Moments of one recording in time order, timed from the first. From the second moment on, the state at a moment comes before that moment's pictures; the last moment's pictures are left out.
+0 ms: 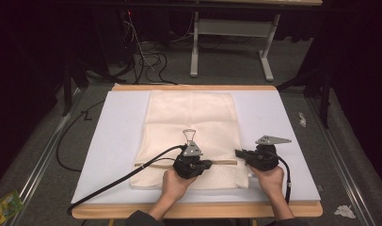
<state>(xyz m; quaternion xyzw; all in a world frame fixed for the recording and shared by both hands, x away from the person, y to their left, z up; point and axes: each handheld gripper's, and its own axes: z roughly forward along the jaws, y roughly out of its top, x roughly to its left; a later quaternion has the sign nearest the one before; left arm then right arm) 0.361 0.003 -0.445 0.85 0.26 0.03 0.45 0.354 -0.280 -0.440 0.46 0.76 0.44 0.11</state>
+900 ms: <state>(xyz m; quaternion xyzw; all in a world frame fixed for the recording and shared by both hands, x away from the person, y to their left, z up) 0.361 0.039 -0.442 0.84 0.28 0.03 0.46 0.355 -0.280 -0.441 0.47 0.75 0.45 0.11</state>
